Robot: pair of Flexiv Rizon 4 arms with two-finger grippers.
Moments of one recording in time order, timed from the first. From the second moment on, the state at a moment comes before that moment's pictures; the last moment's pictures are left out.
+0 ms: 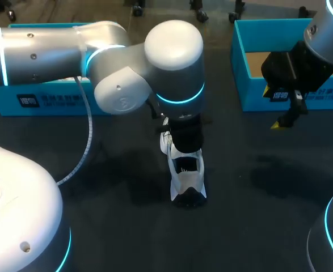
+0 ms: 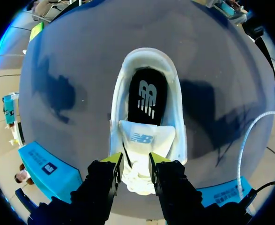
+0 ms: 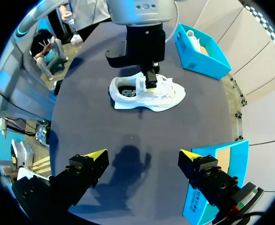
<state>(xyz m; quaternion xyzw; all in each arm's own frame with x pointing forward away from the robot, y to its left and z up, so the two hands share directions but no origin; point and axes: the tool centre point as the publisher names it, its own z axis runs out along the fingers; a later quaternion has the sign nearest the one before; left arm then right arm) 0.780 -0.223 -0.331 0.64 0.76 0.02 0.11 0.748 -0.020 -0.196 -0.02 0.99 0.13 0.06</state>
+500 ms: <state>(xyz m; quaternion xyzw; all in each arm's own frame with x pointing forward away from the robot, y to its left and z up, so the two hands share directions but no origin) 0.775 -0.217 -0.337 0.60 0.79 0.03 0.12 0.748 -0.020 -0.196 -0.02 0.99 0.13 0.06</state>
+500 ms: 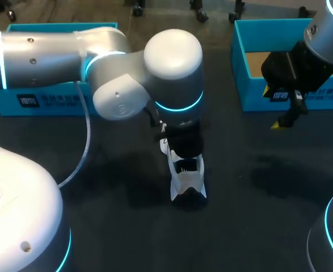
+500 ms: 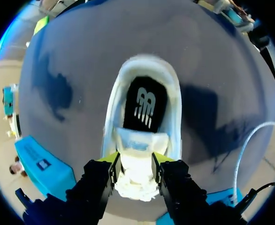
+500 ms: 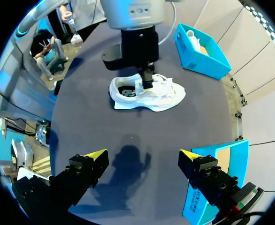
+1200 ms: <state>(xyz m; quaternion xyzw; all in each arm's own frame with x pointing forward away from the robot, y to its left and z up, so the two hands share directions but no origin) 0.756 -0.199 -0.300 0.46 0.88 -0.02 0.10 0.749 -0.020 -0.196 -0.02 0.99 0.13 0.06</state>
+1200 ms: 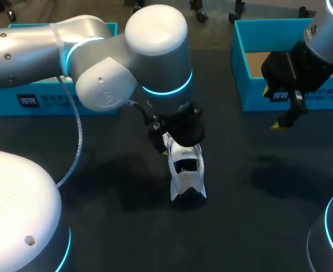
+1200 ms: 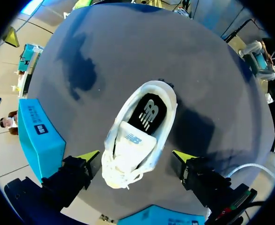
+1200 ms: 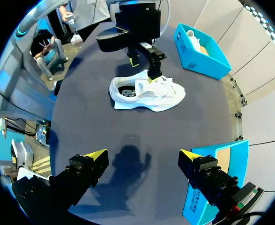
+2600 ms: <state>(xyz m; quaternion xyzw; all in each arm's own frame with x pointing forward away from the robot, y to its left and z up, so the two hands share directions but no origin) 0.665 -0.220 -0.302 0.06 0.99 -0.08 0.06 0.749 -0.020 -0.196 -0.02 0.99 0.13 0.06</state>
